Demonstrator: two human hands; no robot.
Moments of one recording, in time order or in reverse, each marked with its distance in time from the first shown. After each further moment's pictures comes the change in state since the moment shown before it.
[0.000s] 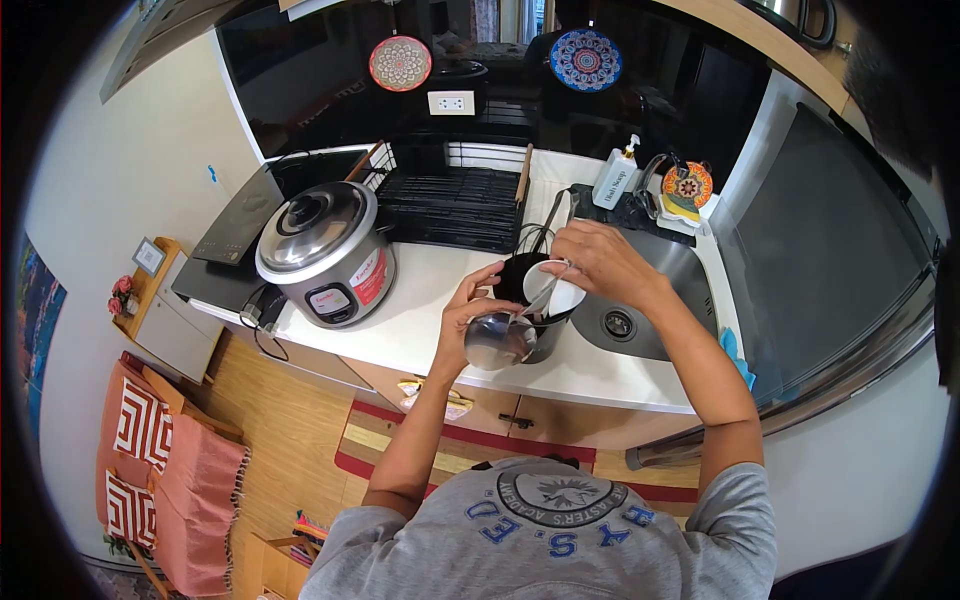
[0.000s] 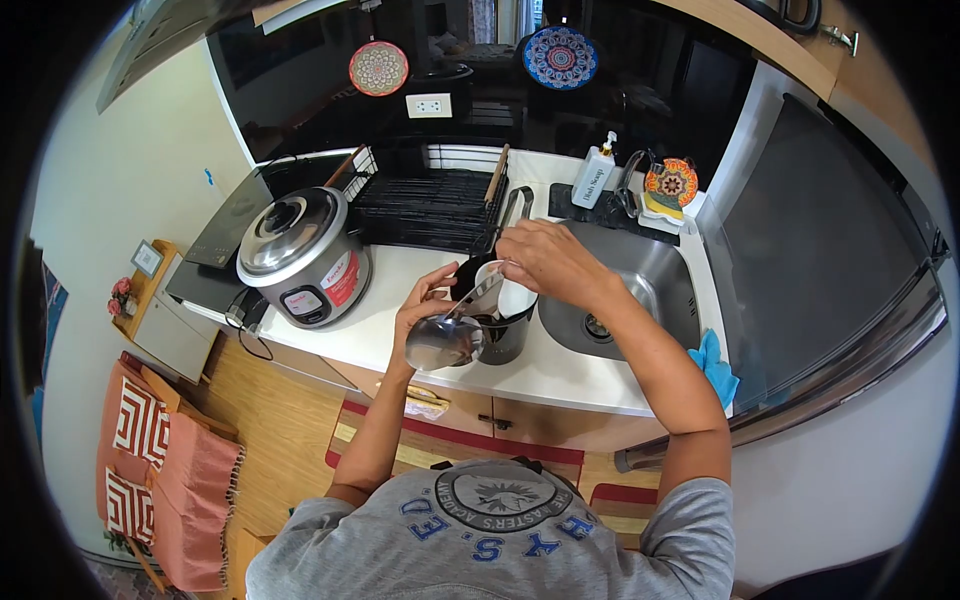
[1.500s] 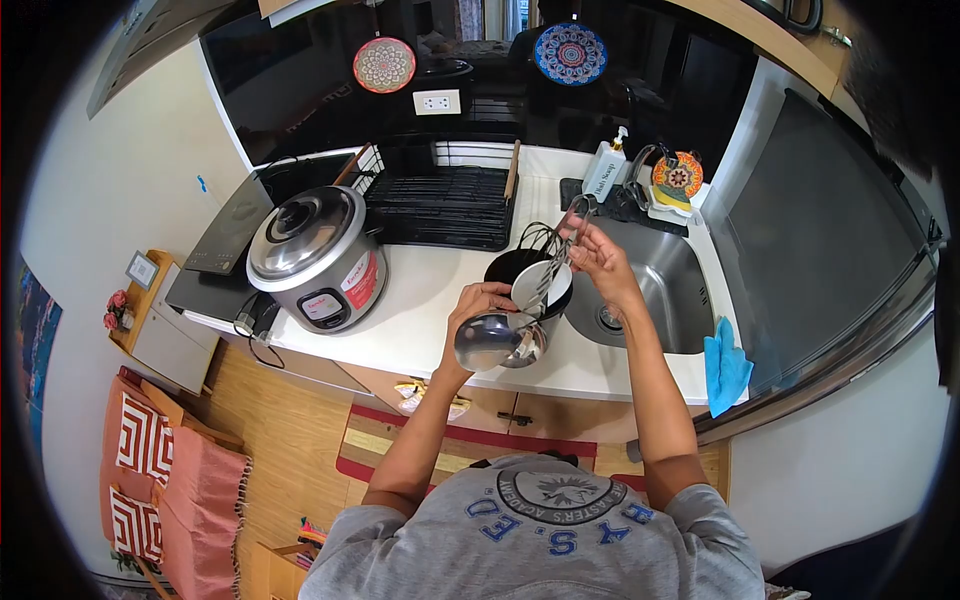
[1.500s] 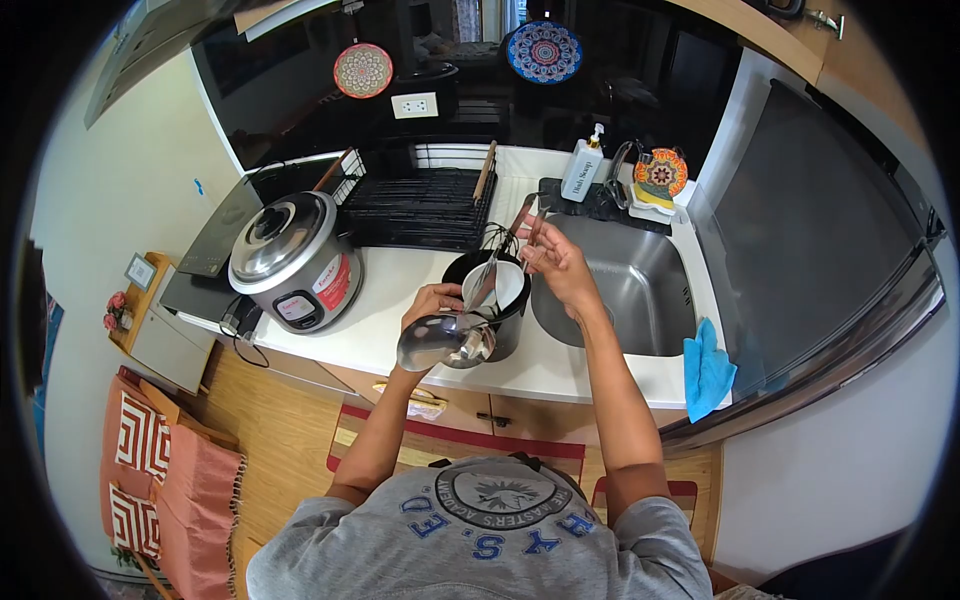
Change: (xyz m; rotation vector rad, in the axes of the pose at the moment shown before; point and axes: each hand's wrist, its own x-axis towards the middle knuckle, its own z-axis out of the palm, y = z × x) left_hand -0.002 0.003 0.015 0.252 0.008 0.095; right_hand -0.053 0.013 0.056 1.133 0.443 0.814
